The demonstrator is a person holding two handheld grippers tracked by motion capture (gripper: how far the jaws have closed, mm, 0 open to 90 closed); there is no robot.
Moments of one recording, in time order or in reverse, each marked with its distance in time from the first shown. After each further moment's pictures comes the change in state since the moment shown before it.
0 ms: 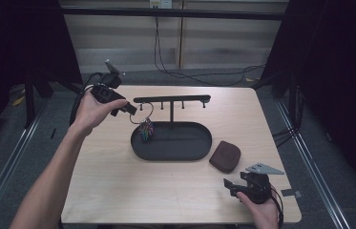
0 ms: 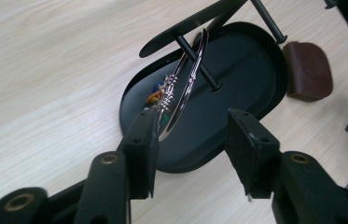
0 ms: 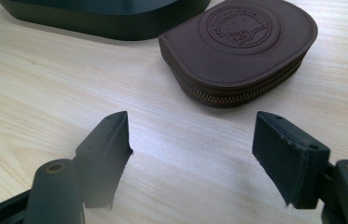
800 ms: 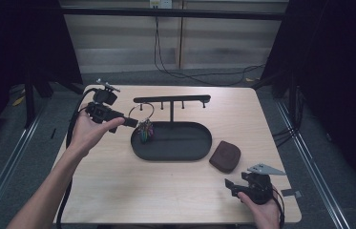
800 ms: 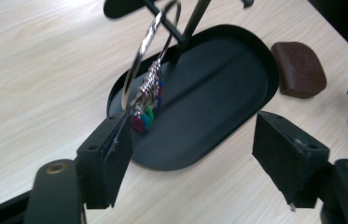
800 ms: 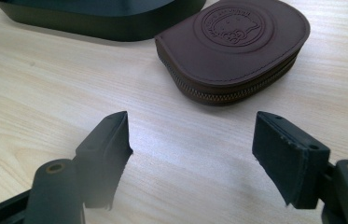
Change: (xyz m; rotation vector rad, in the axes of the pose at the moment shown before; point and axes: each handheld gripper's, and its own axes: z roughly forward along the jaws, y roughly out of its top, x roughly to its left) left arm -0.019 -0.052 0.000 -0.144 0.016 0.069; right arm -0.002 -0.001 -0.003 -0.002 -0.003 0.014
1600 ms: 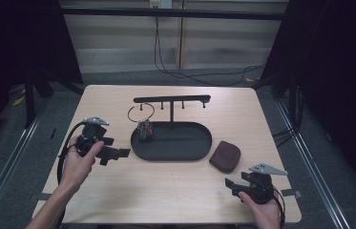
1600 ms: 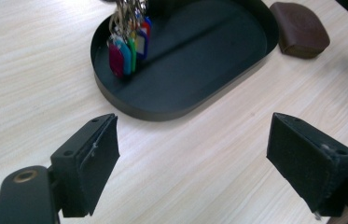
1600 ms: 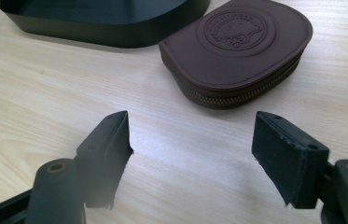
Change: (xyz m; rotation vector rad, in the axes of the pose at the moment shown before) left arm -0.007 -0.091 0.005 -0.062 -0.009 0.023; right arm -0.001 0.000 -0.001 -0.017 0.023 0.029
